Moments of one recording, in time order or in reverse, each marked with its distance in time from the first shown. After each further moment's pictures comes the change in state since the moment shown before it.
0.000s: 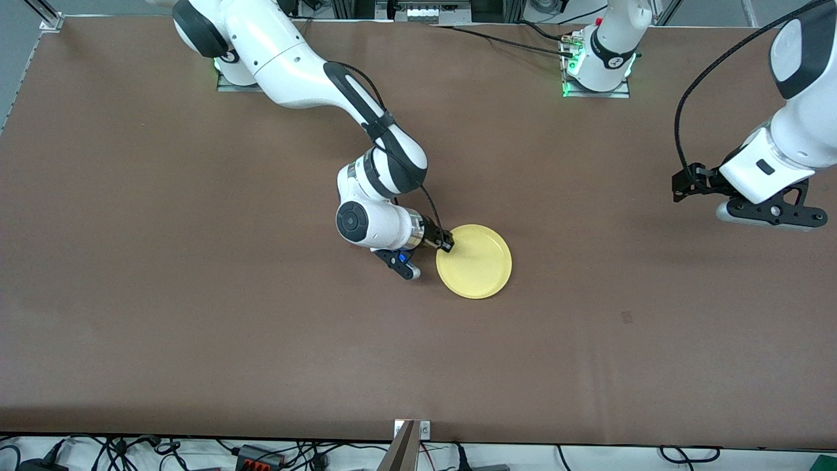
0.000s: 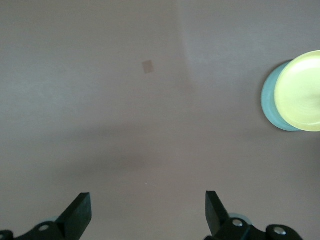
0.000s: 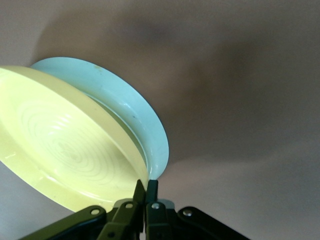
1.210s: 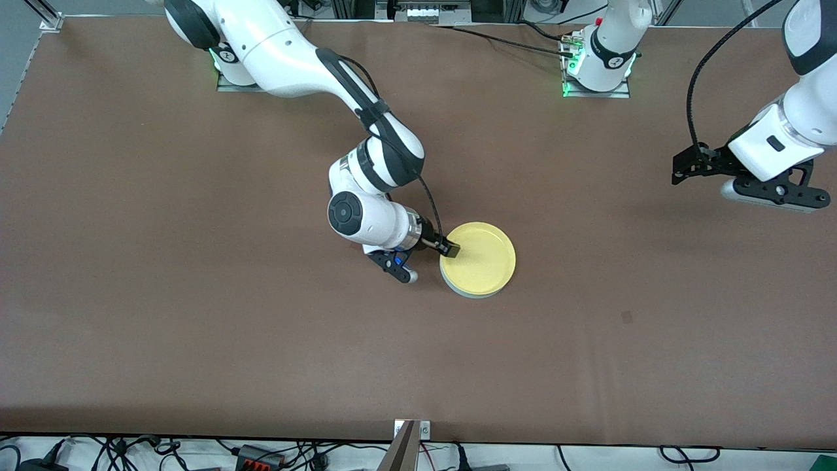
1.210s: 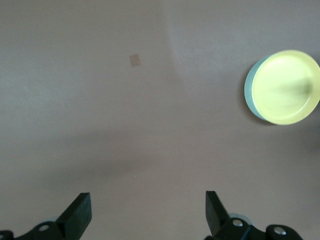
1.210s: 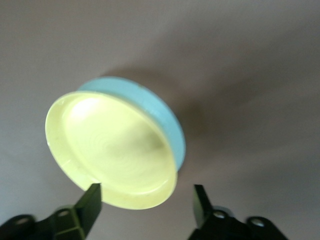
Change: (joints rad) left arm 0.027 -0.071 -0.018 -0.051 -0.048 -0.009 -0.004; right arm 0.001 -0.077 -0.056 0.030 -0.139 -0.068 0.006
